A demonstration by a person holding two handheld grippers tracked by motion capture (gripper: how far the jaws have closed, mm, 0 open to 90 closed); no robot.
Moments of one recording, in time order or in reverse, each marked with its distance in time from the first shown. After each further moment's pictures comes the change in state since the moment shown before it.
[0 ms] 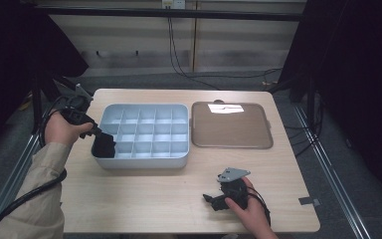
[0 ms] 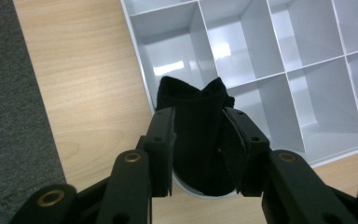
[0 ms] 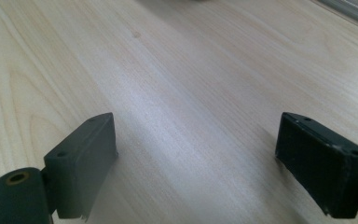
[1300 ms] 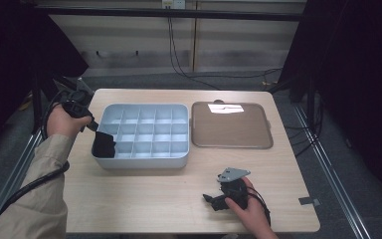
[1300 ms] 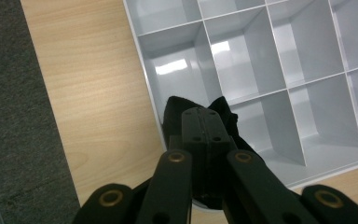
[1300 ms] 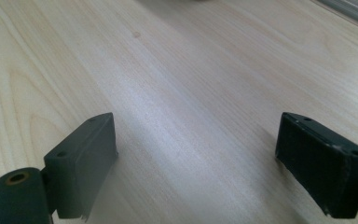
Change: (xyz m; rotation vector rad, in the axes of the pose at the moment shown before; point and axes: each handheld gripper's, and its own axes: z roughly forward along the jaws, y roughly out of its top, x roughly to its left) left arm 0.003 0.015 0.001 0.003 0.013 -0.002; right arm 0.000 0.000 0.000 0.001 0.000 -0.002
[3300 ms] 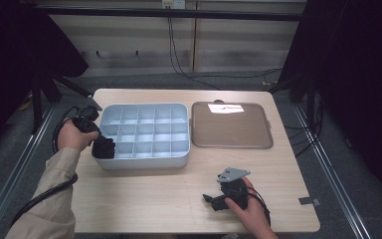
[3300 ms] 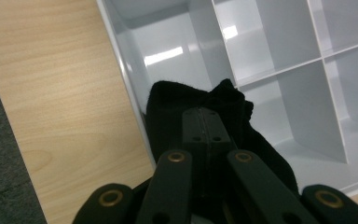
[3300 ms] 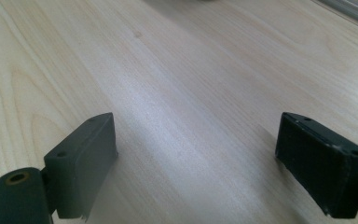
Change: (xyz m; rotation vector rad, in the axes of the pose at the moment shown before) left arm -0.005 -0.020 0.048 0.061 -0.015 0.013; right arm 0.000 0.000 0.000 -0.002 0.003 -0.004
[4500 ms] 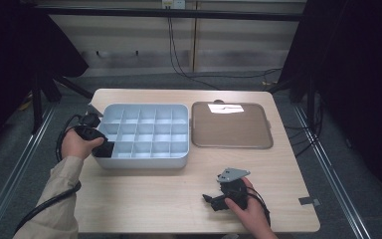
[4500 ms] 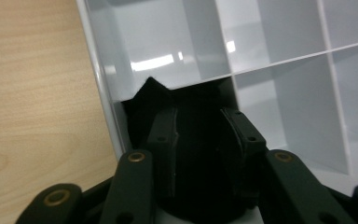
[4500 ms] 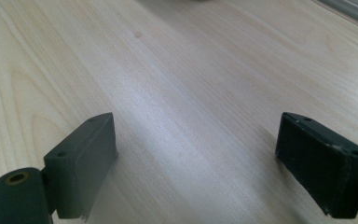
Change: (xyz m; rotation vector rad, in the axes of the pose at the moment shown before) left arm 0.001 -0.013 0.013 -0.055 -0.065 -0.047; right arm 0.001 0.000 0.000 0.002 -0.001 0.002
